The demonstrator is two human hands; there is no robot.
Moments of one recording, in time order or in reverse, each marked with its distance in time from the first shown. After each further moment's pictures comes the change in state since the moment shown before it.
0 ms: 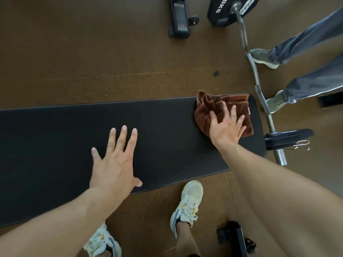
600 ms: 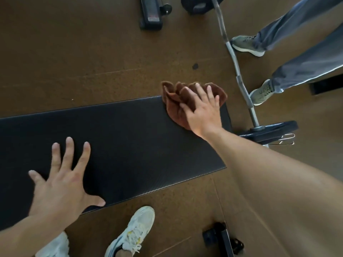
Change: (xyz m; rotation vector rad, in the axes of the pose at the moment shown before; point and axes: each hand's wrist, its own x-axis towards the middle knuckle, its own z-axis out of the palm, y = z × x) left_hand 0.024 0.034 0.031 0.124 -0.049 -0.165; right_hand 0.091 0.043 -0.035 -0.090 -0.091 -0.475
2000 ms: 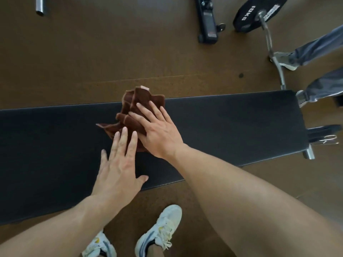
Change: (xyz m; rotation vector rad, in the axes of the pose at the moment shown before) left_hand -0.058 -0.258 0.016 -0.357 0.211 0.204; right_hand -0.142 -0.421 0.162 -0.122 -0.147 -0.539
